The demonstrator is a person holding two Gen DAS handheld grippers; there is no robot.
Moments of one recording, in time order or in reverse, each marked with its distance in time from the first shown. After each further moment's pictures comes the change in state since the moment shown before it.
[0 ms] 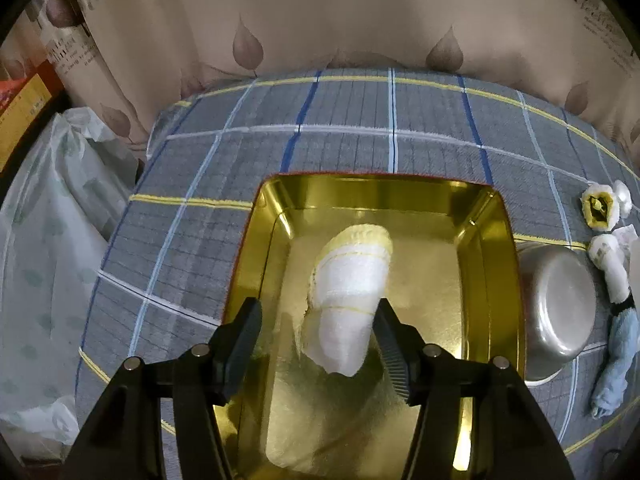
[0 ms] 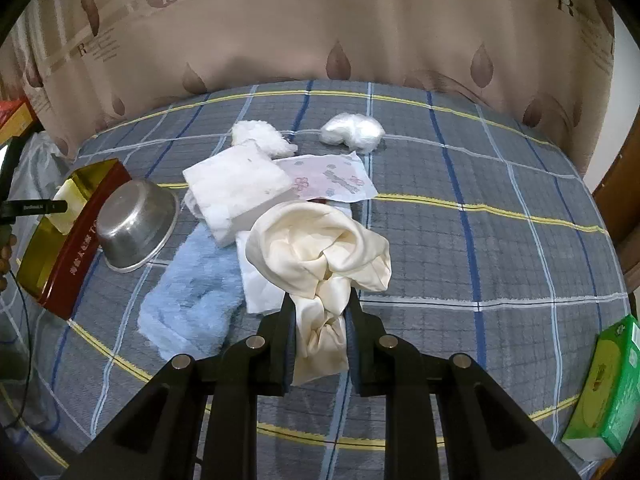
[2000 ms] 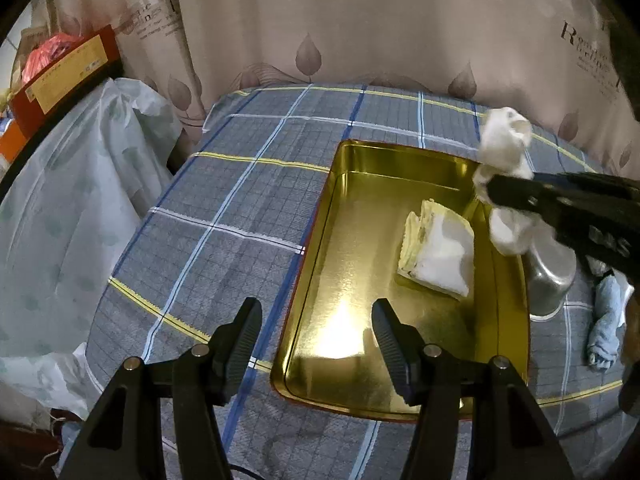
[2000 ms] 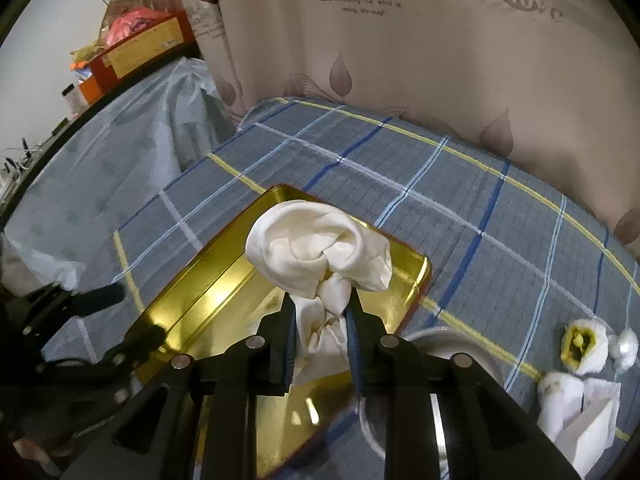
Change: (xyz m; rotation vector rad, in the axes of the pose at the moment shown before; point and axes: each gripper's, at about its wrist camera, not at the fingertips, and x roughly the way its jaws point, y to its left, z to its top) left arm -0.059 0.051 -0.082 -0.127 -0.090 -0.006; right arm 0.063 0.308 0.113 -0.430 0.032 0.389
